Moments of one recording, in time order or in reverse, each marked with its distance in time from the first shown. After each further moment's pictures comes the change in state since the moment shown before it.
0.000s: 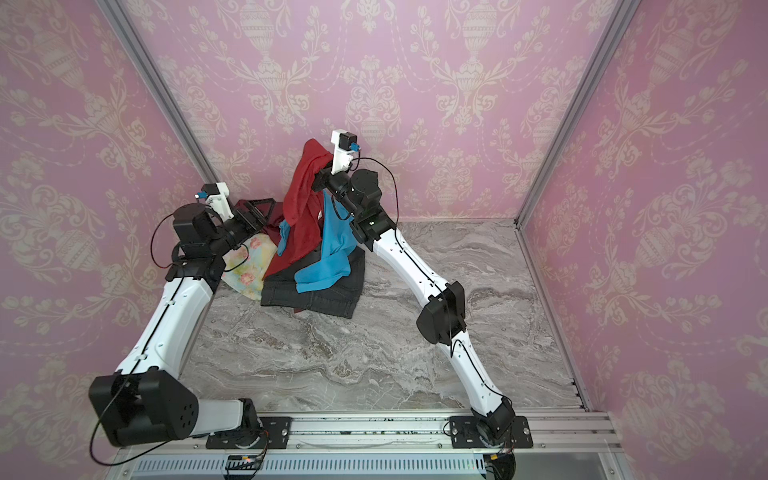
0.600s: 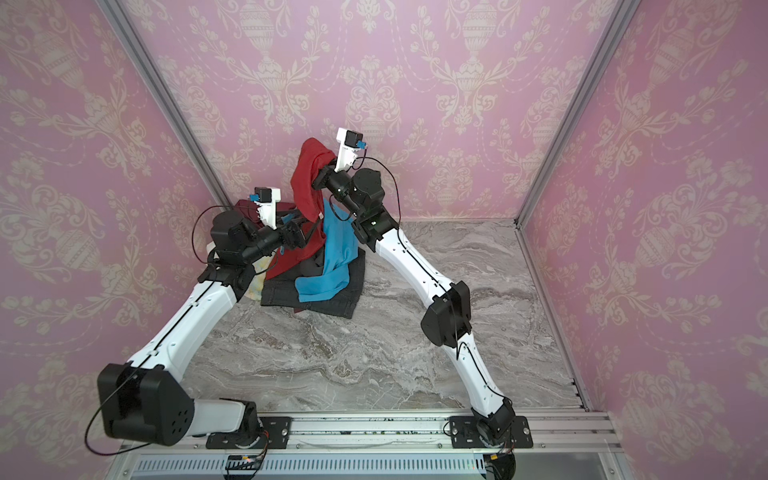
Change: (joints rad) left arm -0.213 0.082 -0.029 0.135 -0.004 0.439; right arm 0.002 -0.090 -0.115 0.047 -0.047 0.209
